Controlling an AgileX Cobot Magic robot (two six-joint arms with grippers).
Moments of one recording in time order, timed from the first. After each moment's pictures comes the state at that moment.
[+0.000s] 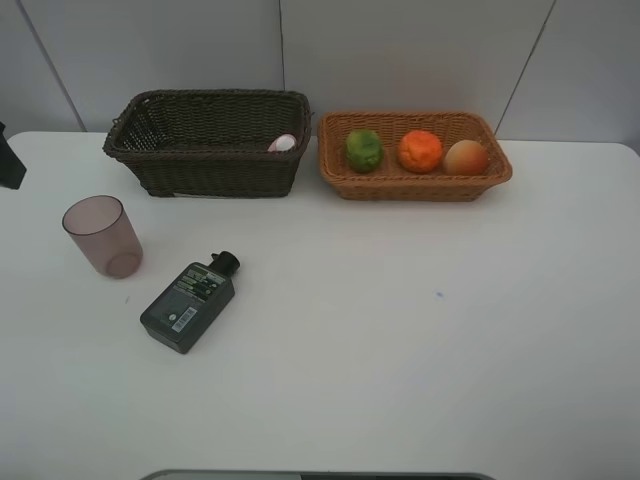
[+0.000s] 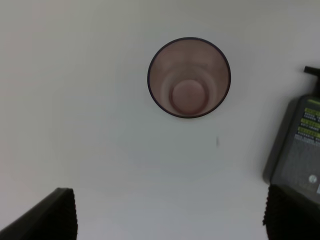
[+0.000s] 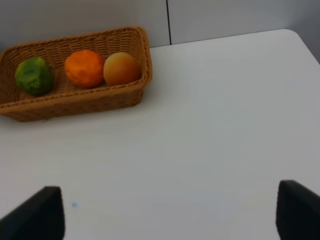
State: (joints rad) left arm -0.18 1.12 -0.90 0.14 0.92 -0.07; right arm -0.04 -0.01 -0.52 -0.06 1.06 0.09
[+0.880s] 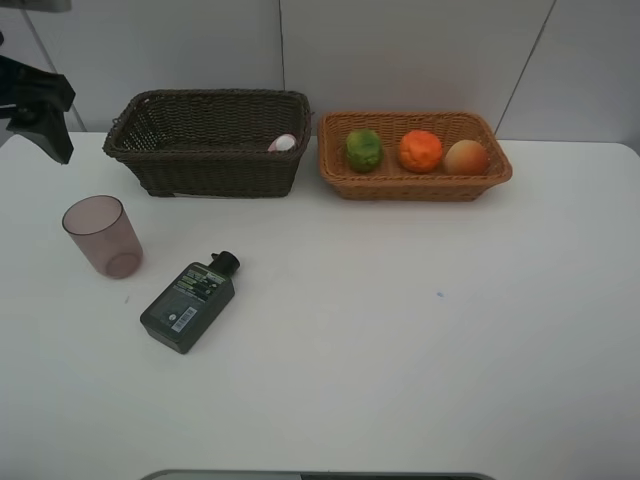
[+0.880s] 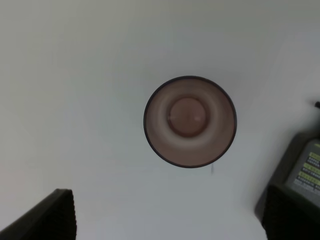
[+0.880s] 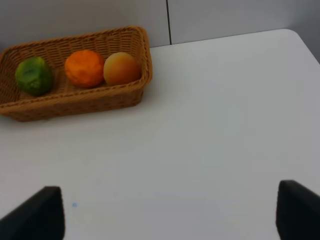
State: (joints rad) left arm -0.18 1.44 -1.12 0.16 0.97 -0.20; right arm -0.04 -0.01 -0.52 -0.06 1.06 0.09
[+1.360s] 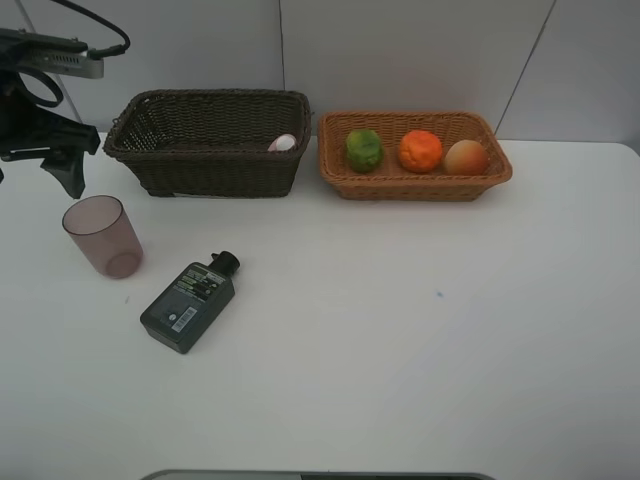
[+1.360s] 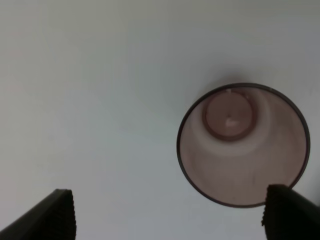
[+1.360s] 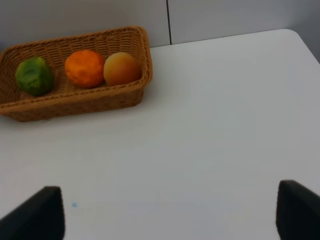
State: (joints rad) left arm -0.15 1.62 -1.12 0.22 0.93 -0.23; right arm -0.04 -0.01 -0.52 -0.06 1.06 0.09
